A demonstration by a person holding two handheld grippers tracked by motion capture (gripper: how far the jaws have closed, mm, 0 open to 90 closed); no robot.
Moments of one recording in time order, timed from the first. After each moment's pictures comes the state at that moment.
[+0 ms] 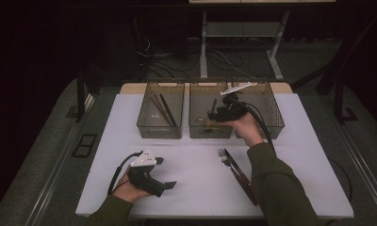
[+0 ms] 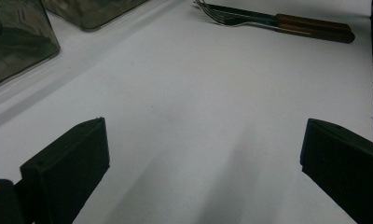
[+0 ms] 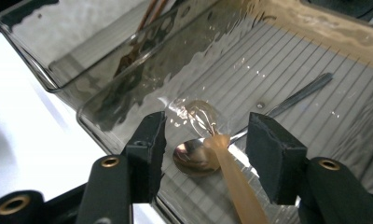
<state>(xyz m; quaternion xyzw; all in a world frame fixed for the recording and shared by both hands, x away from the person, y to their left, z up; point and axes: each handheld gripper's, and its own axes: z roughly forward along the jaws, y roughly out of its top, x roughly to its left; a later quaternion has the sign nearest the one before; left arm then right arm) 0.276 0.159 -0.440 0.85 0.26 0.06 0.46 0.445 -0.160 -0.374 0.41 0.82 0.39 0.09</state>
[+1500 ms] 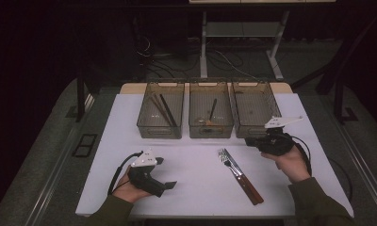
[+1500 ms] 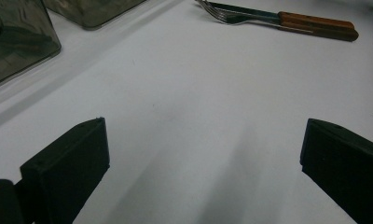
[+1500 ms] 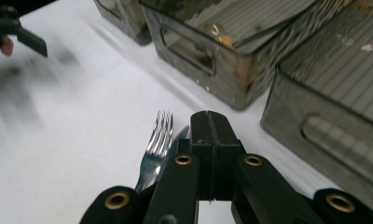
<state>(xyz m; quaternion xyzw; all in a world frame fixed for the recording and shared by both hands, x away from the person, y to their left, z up) 0.275 0.158 -0.439 0.85 0.26 0.06 0.45 0.331 -0.265 -0.387 0.37 0.82 0.43 0.09</state>
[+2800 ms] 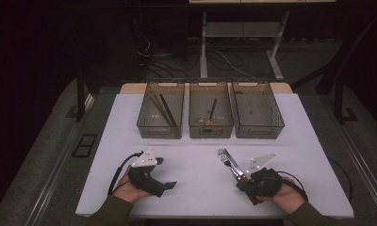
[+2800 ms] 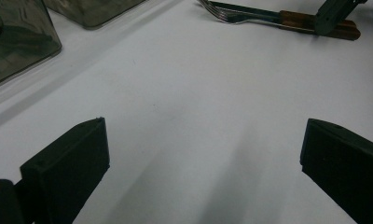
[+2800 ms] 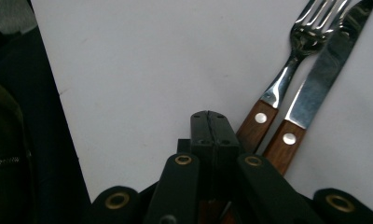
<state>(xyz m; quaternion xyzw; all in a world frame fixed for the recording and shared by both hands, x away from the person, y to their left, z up) 0.275 0.158 -0.440 0.85 0.26 0.06 0.45 0.253 -0.224 -0.432 0.27 0.91 0.31 0.01</state>
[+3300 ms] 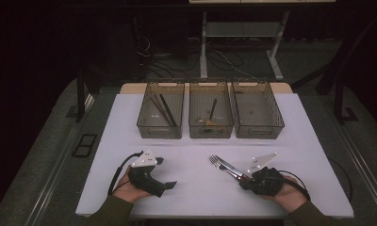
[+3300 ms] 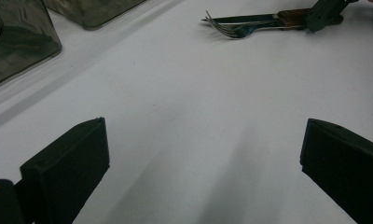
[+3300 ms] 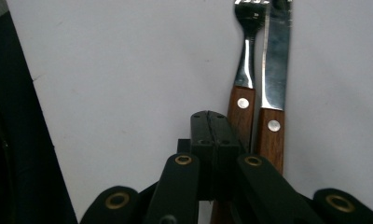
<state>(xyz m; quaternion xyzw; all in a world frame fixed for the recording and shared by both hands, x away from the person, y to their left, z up) 0.275 0.158 -0.440 0.85 0.26 0.06 0.45 0.256 -0.230 -0.433 0.28 0.91 0.29 0.03</state>
